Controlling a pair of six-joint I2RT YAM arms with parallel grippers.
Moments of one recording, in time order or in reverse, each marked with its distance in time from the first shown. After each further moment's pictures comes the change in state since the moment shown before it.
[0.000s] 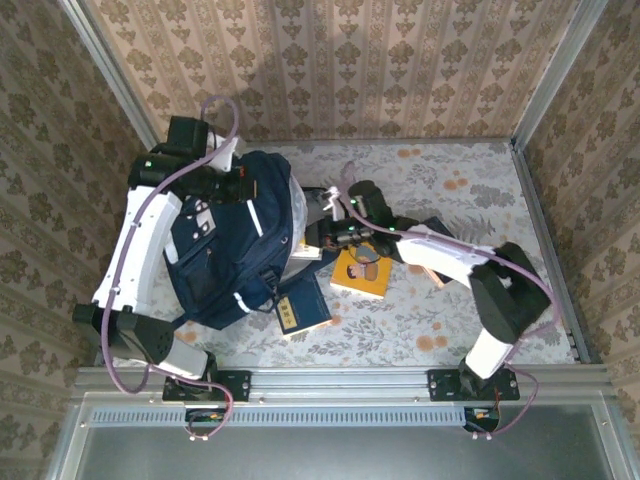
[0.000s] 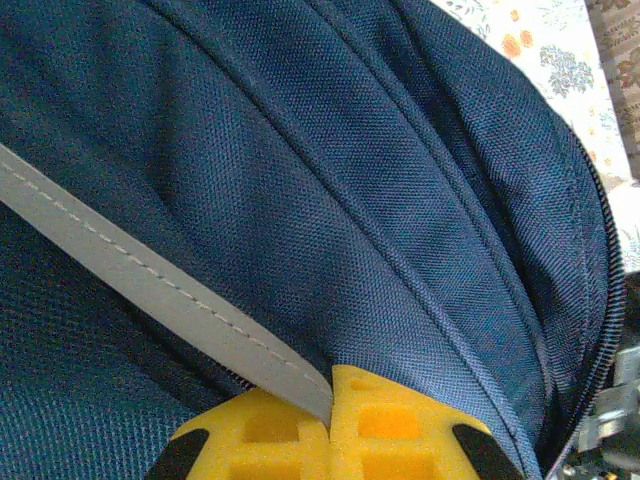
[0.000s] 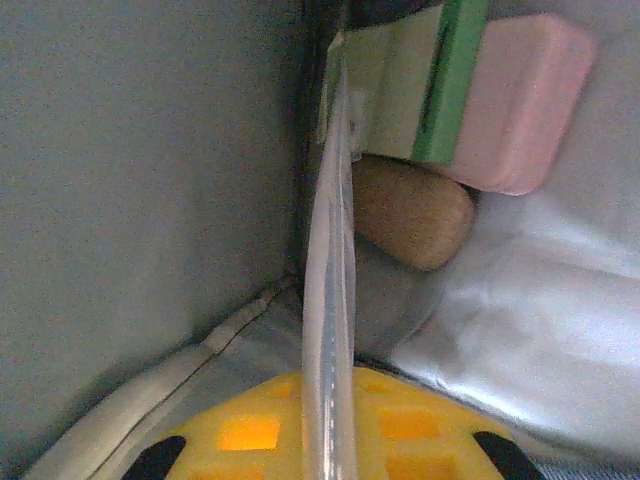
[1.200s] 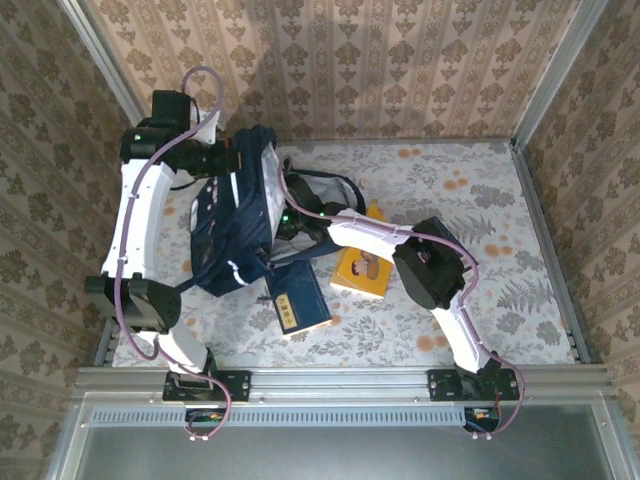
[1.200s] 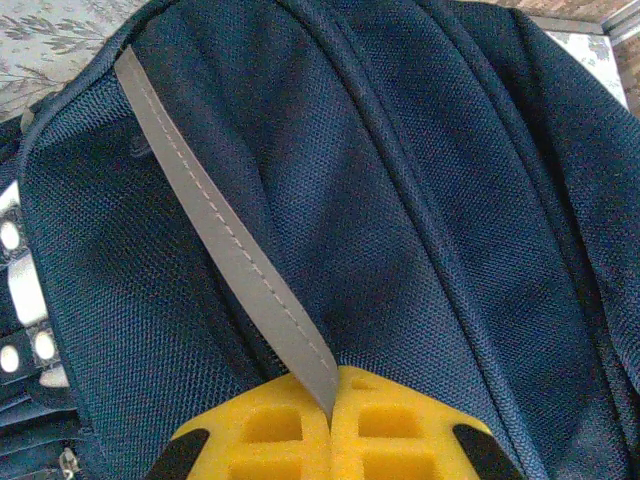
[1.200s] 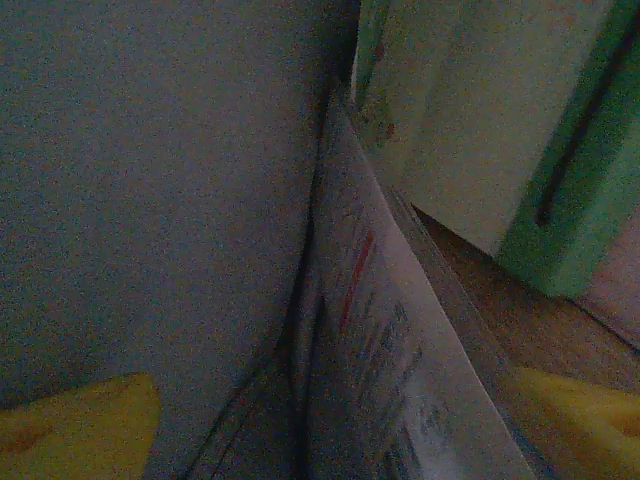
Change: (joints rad) left arm 0.122 0.175 0.223 -0.007 -0.010 0.021; right arm 0.144 0.469 0.604 -0.175 0.302 0.024
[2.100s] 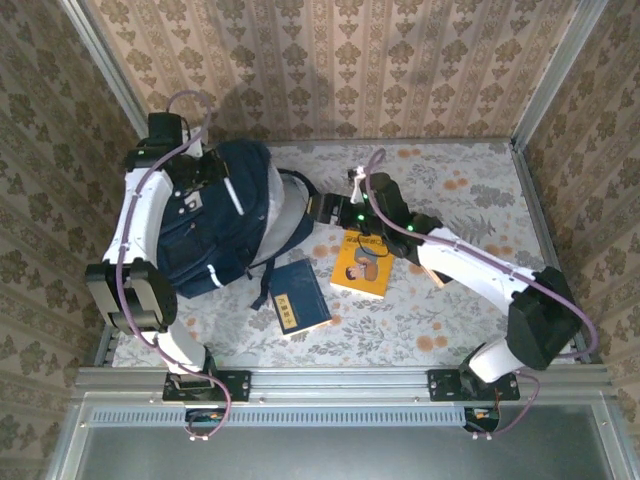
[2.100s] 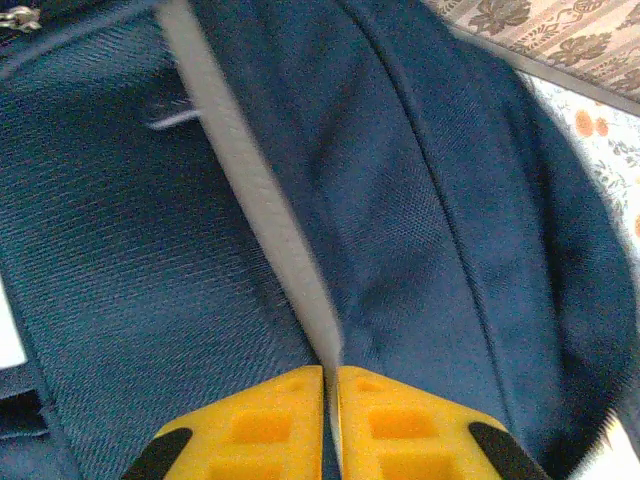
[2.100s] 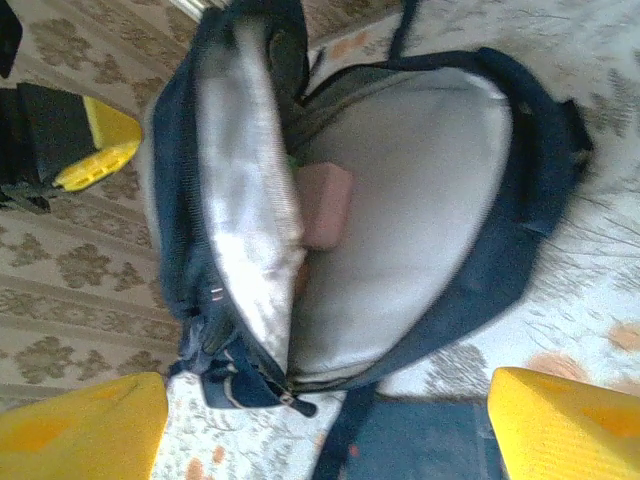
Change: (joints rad) left arm 0.110 -0.001 -0.322 0.305 -0.032 -0.156; right arm -0.140 -0.717 -0.634 -0.005 0.286 -0.074
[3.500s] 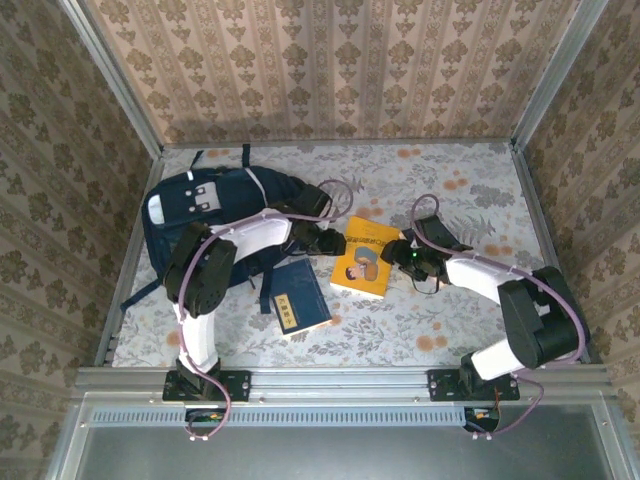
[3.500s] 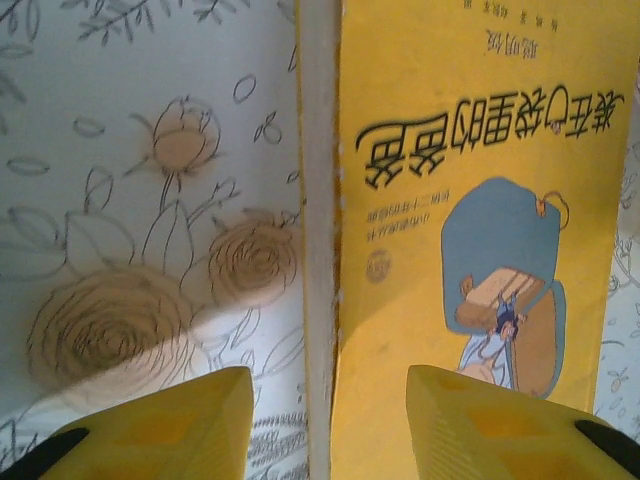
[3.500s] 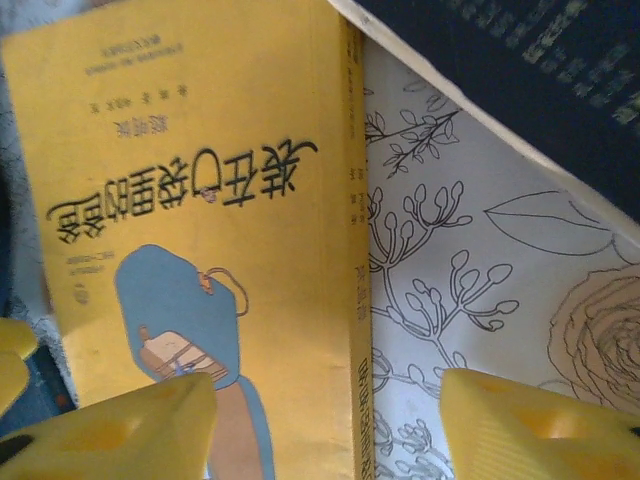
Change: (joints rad) left arm -0.661 0.271 -0.331 0.404 -0.054 -0.169; right arm -0.344 0.019 -0.434 -0.053 -0.062 0.071
